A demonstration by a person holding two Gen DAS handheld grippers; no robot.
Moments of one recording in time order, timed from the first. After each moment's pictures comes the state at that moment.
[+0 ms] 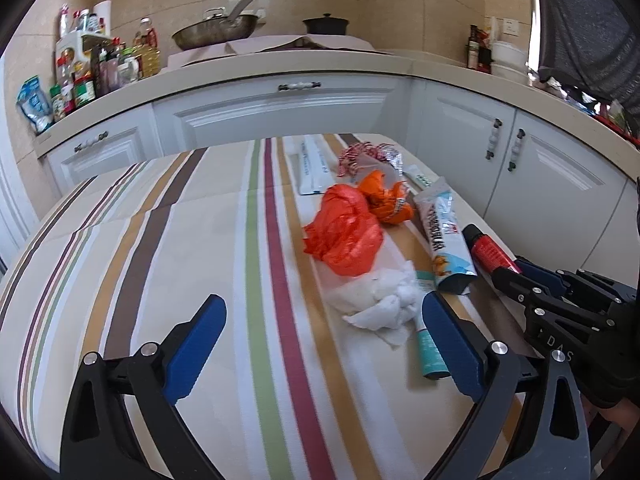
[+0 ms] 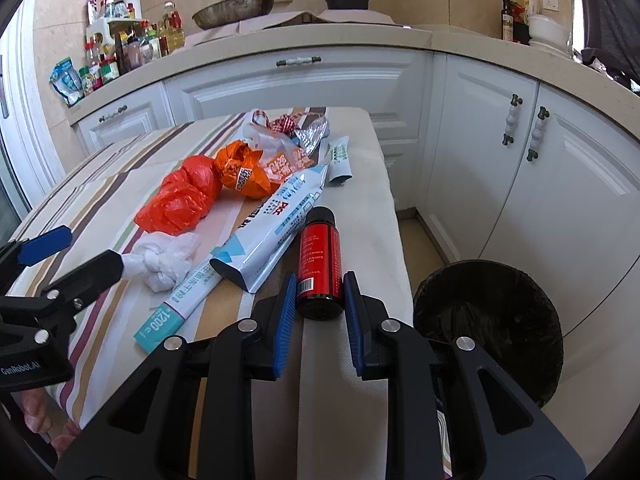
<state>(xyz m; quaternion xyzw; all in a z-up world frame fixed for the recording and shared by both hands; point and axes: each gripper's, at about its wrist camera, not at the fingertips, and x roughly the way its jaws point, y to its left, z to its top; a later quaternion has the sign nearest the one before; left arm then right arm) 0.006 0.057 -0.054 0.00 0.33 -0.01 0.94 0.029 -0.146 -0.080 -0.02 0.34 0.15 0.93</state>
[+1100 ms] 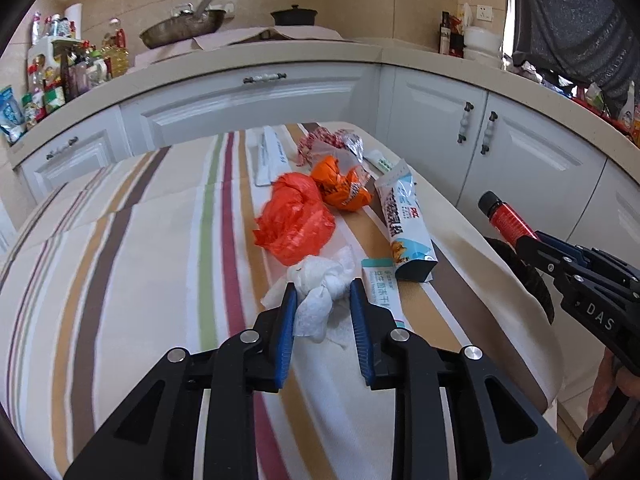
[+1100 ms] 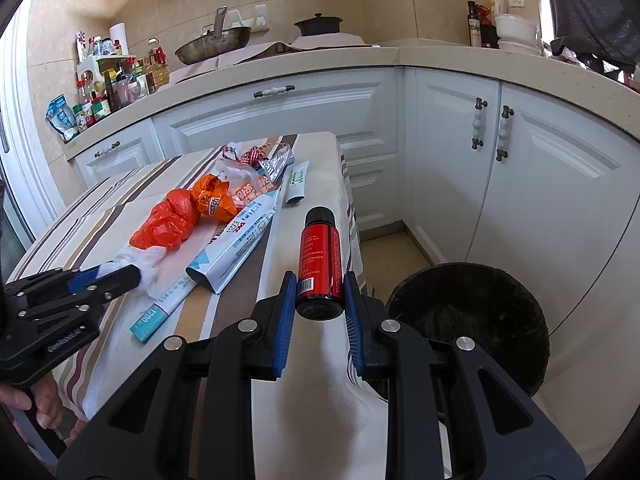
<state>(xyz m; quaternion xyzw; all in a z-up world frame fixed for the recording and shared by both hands) 0.008 0.039 -0.059 0.01 0.34 -0.05 0.94 0.011 -0.190 -0.065 0.02 0.31 0.13 0.94</state>
